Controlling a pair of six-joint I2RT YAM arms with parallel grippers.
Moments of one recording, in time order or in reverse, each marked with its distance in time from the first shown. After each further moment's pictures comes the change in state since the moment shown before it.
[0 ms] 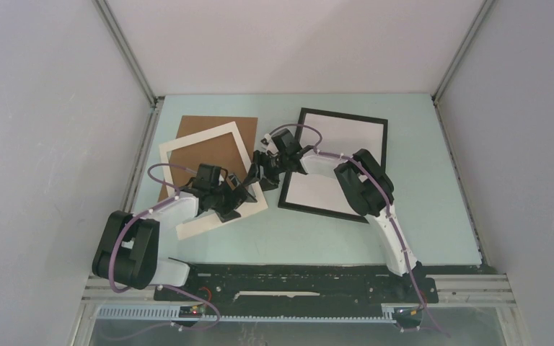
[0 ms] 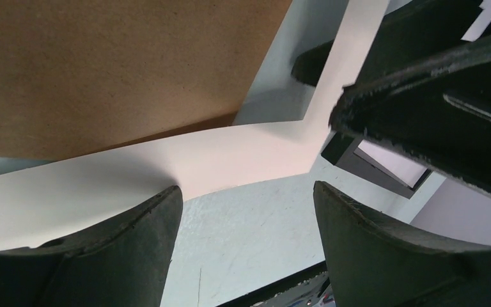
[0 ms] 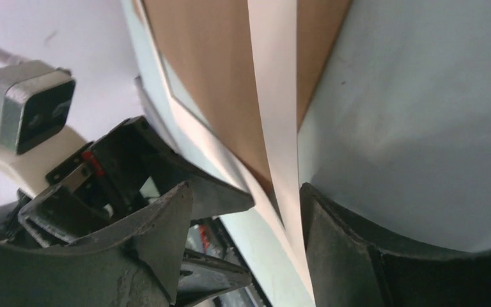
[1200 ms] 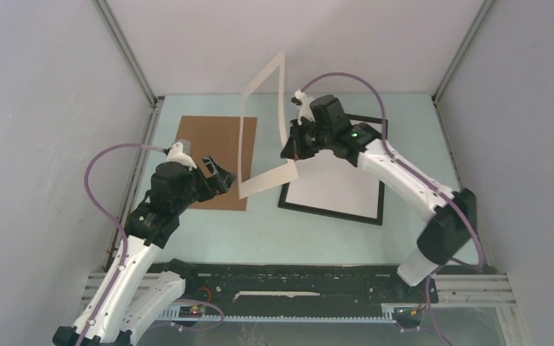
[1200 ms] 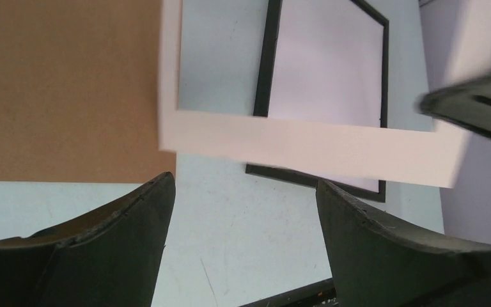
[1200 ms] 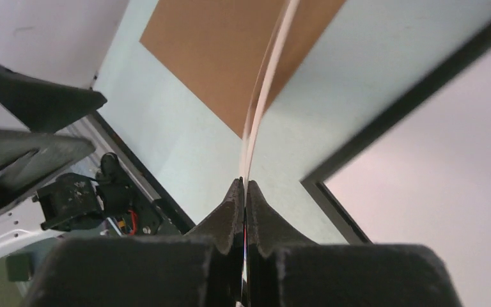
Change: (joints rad) left arm -0.053 -0.651 0.215 -0.324 -0.248 0.283; right arm -0.032 -0.674 -0.132 -0.352 0.381 -0.422
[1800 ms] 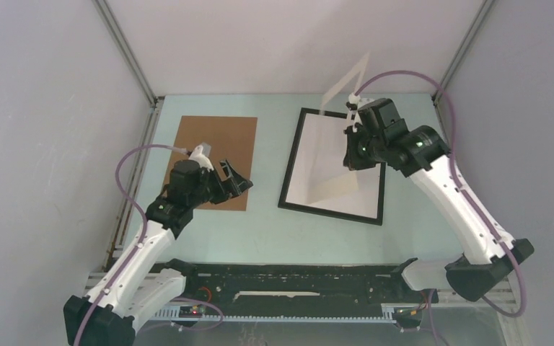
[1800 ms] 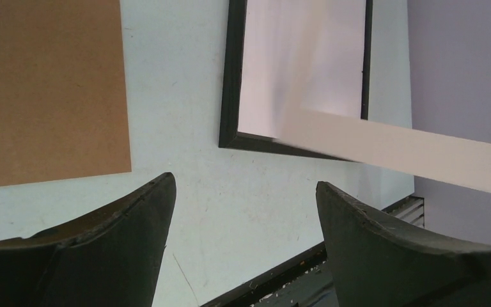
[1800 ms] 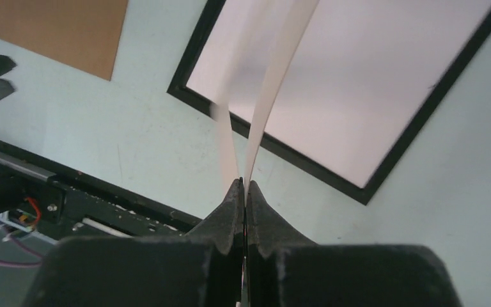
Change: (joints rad) left arm -0.001 0.122 -0.119 0.160 0.203 -0.040; right arm -0.123 -0.341 -0.013 -0.560 0.332 -0.101
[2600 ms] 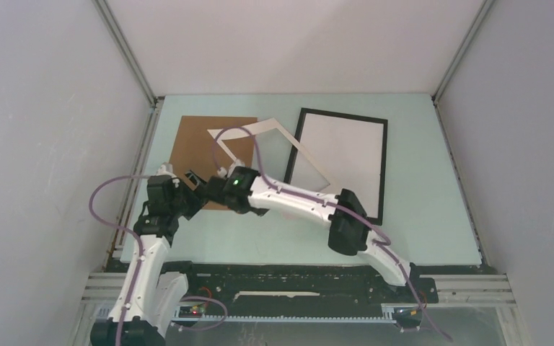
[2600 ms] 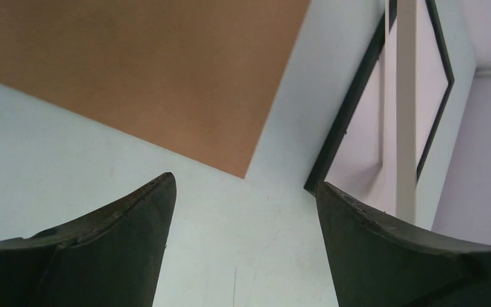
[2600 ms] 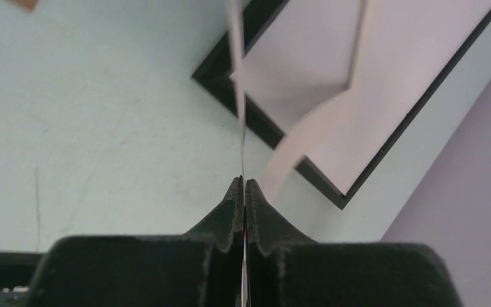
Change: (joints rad) left arm 0.358 -0.090 -0.171 -0.040 0.010 -0.050; right arm 0.657 0.978 0.757 -0.467 0.683 0.175
